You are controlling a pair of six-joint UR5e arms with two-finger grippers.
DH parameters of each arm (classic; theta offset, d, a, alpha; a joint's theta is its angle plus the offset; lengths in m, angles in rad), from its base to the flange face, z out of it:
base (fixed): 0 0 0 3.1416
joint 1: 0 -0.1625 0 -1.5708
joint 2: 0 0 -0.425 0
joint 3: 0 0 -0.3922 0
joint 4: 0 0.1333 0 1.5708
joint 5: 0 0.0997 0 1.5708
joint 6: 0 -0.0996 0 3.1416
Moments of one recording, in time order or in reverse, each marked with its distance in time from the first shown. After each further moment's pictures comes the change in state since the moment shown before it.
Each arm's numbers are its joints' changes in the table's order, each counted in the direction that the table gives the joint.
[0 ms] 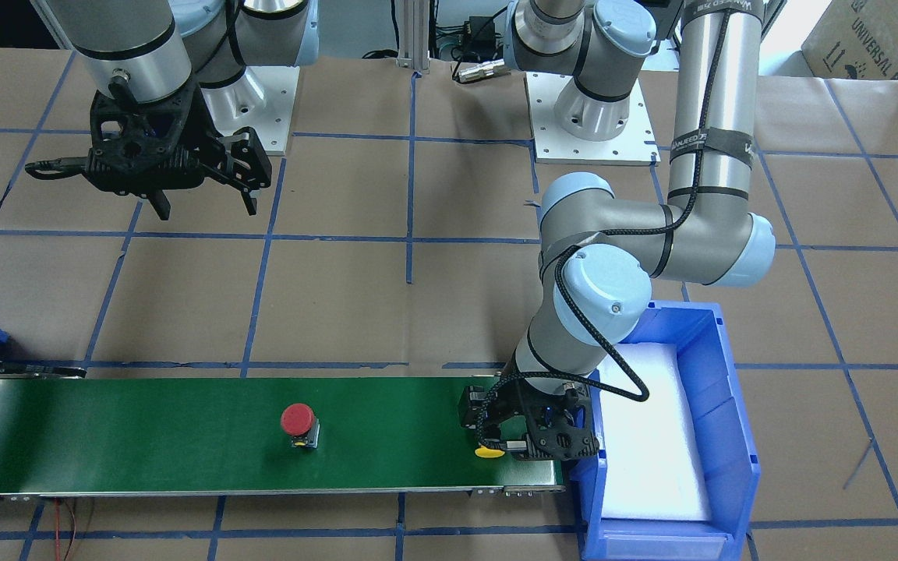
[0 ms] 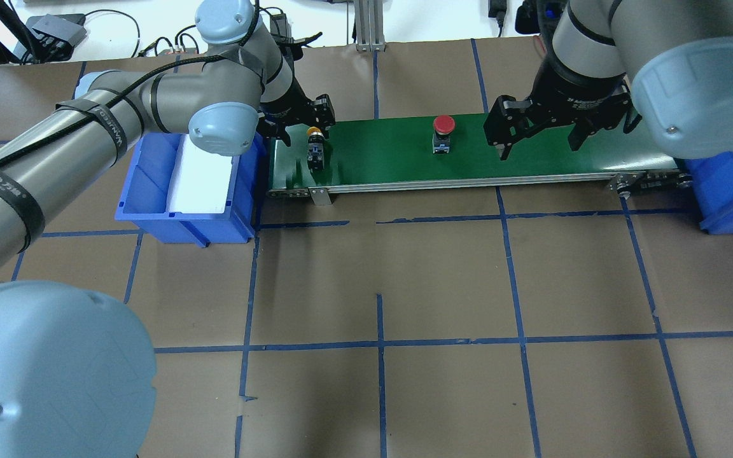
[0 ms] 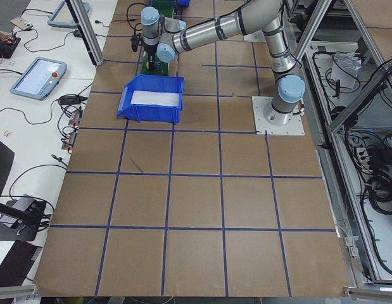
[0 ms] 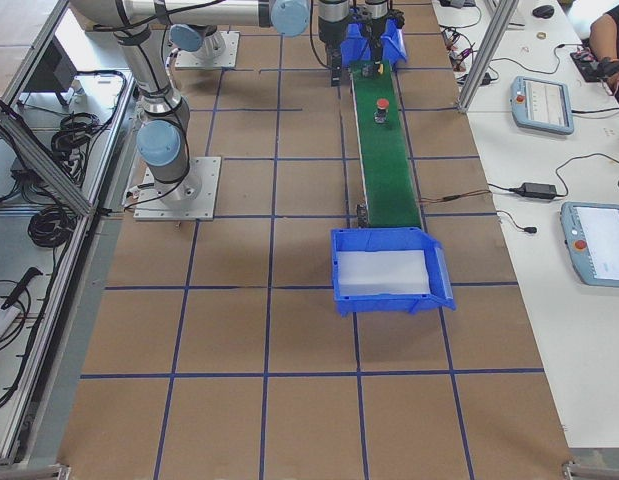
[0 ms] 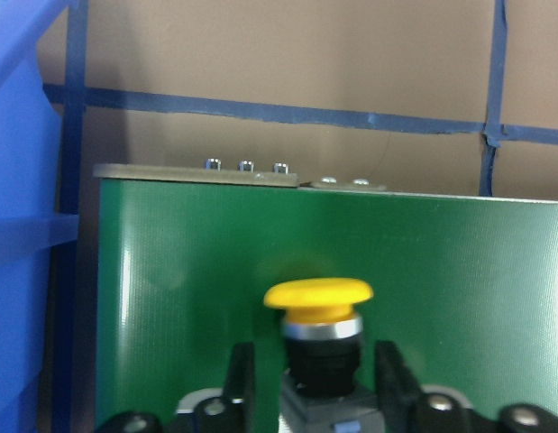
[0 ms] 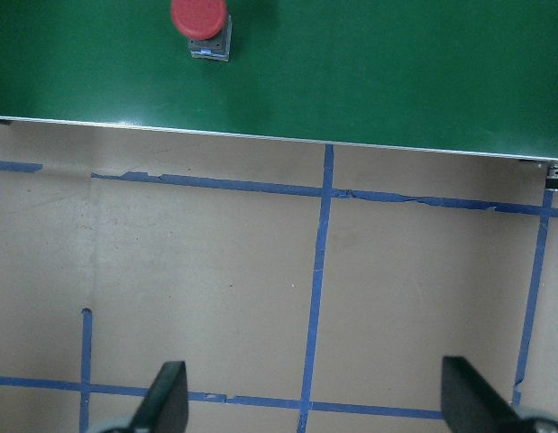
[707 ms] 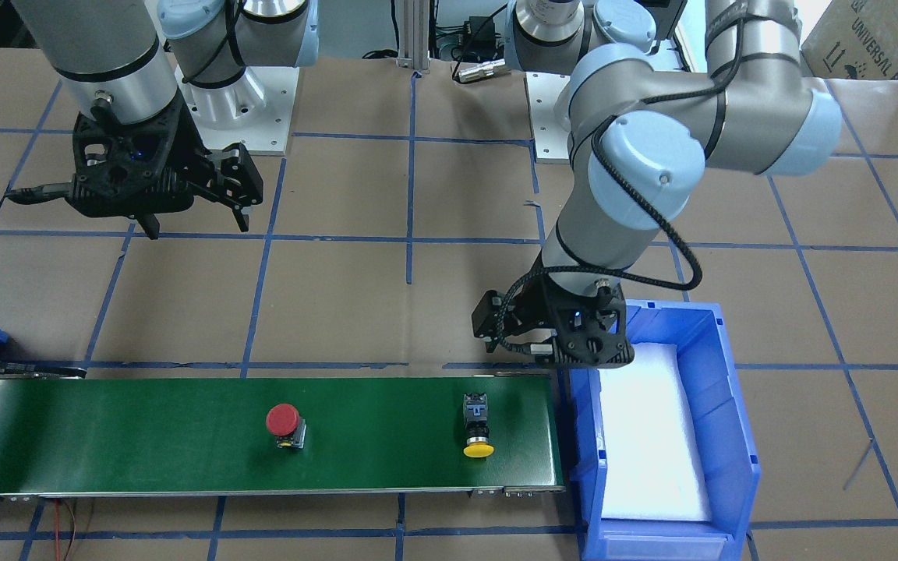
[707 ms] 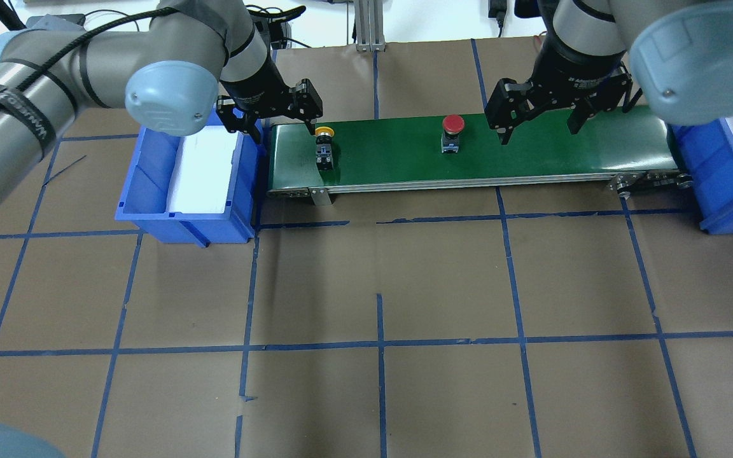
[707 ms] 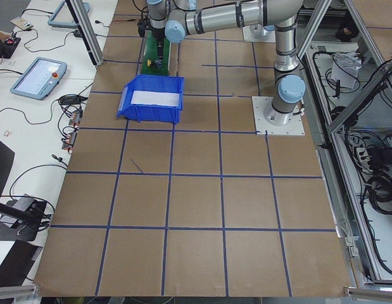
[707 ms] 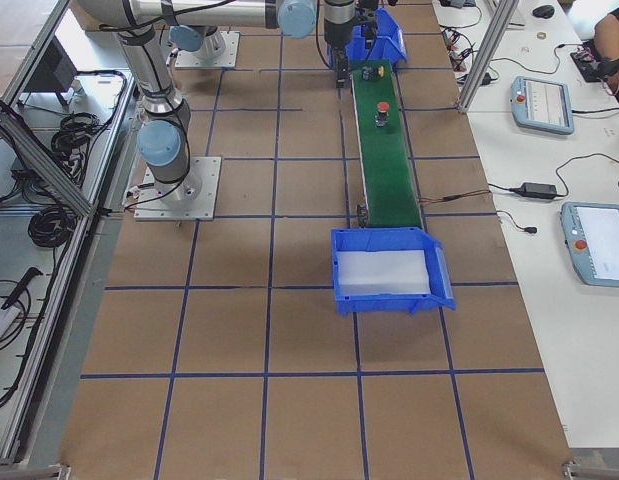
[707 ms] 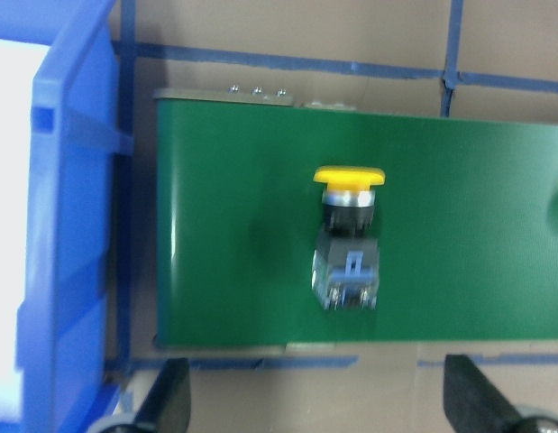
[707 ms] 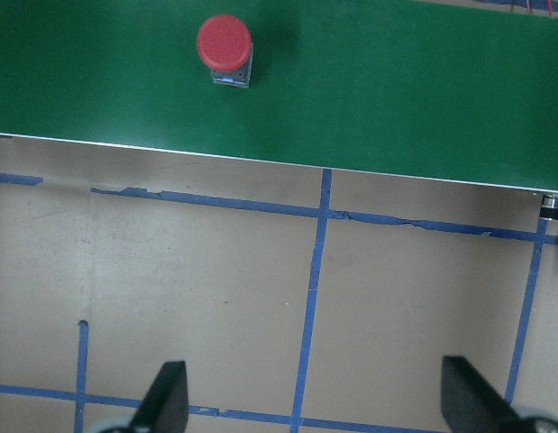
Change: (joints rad) left arm -0.009 0.234 -0.008 -0.329 0.054 -0.051; right arm 0.012 0.083 -0.111 0.037 0.006 0.048
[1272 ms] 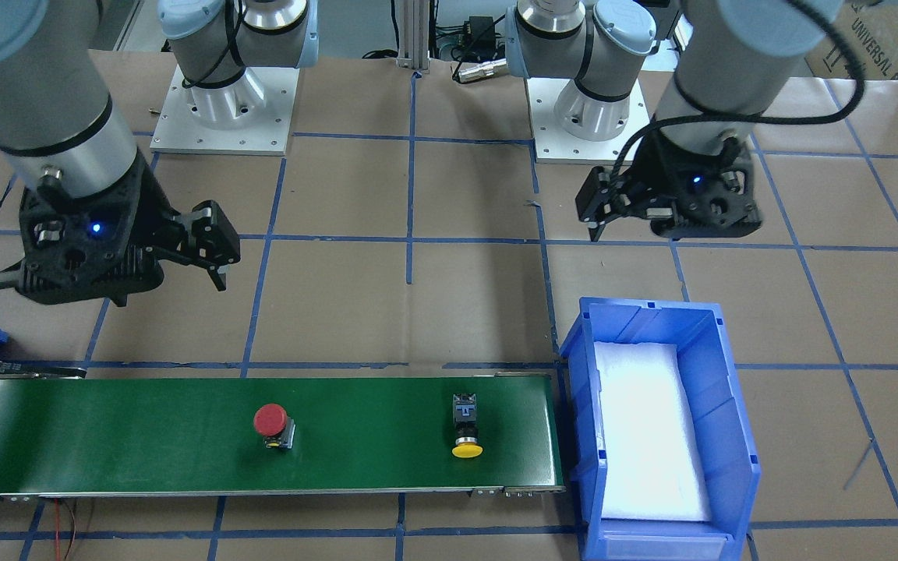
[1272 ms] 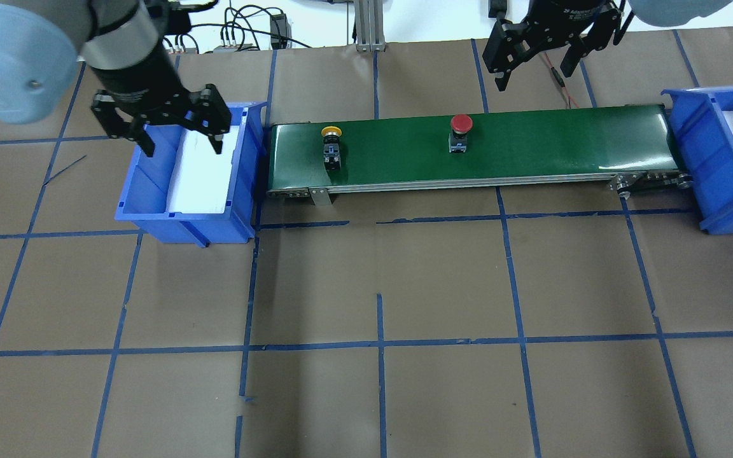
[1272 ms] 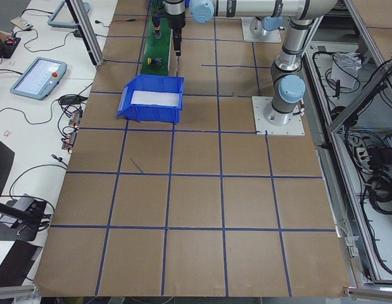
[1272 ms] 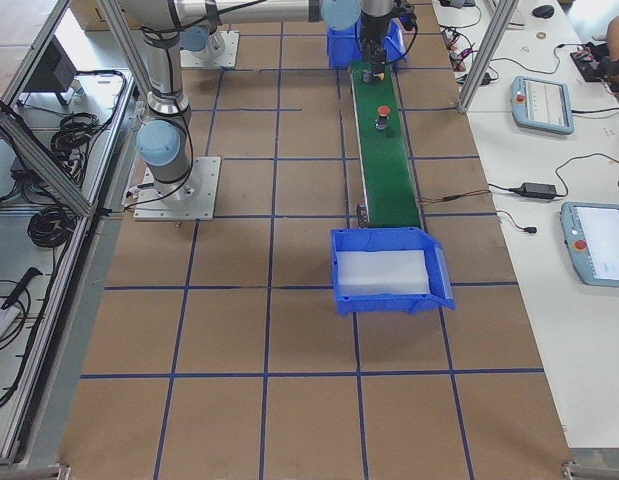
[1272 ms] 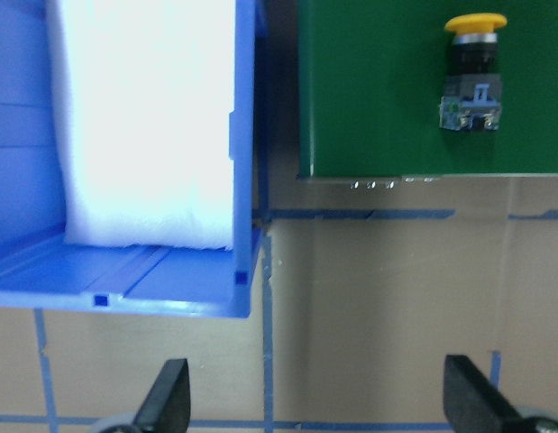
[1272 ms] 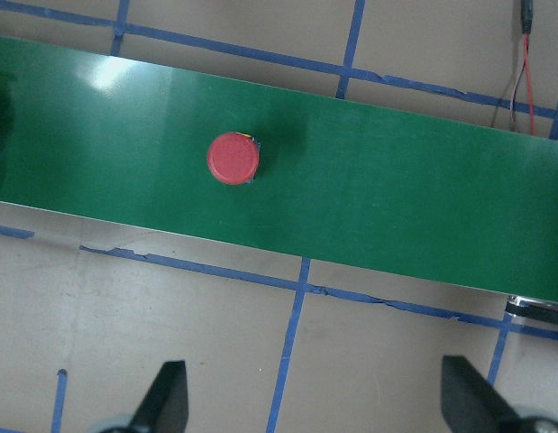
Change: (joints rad) left arm -0.162 0.240 -0.010 -0.314 0.107 -0.197; right arm 0.028 0.178 -0.224 0.042 0.001 0.127
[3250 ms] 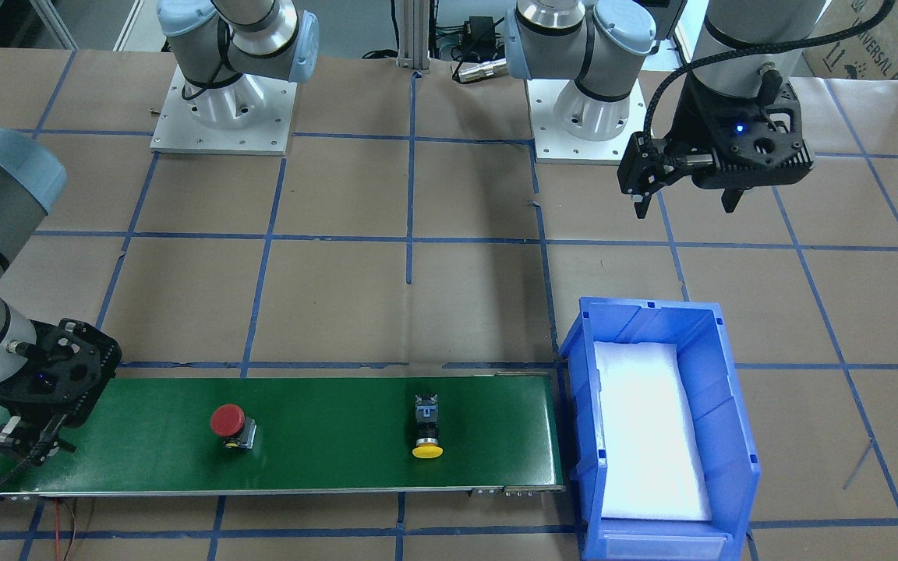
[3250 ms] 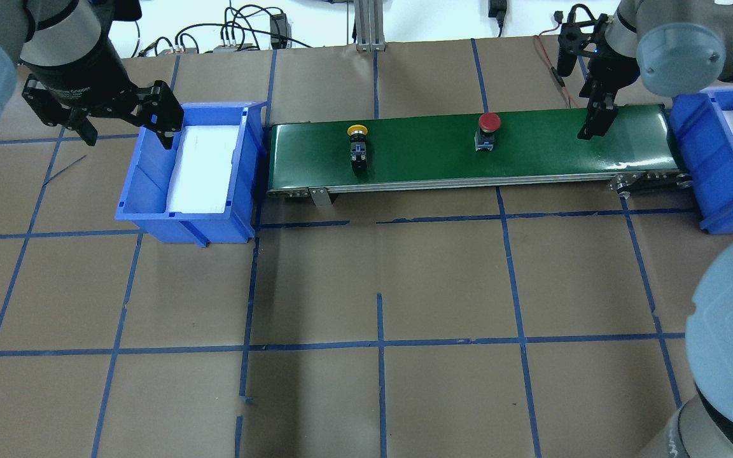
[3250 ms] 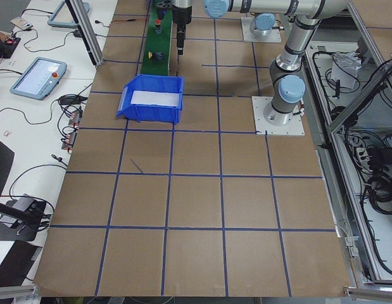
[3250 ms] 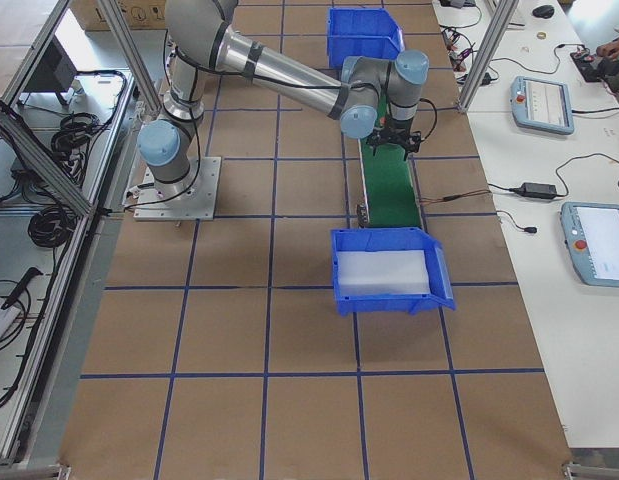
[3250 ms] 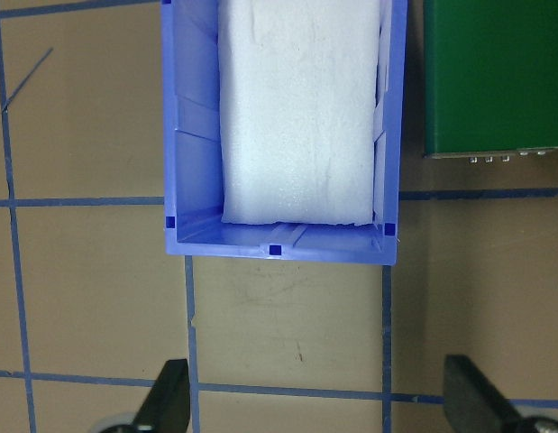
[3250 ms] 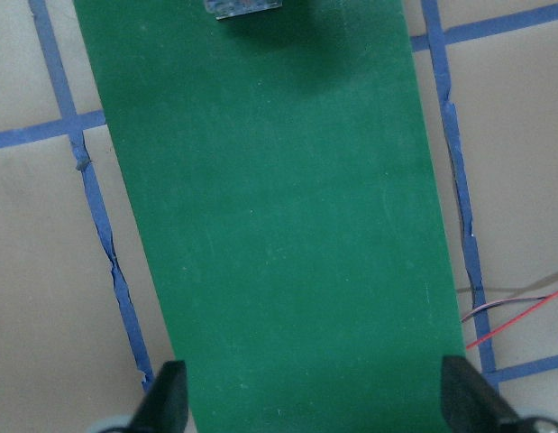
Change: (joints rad) left arm 0.017 0.056 -0.036 0.076 0.117 -0.005; right arm 0.215 0.186 0.197 -0.366 -0.004 1.356
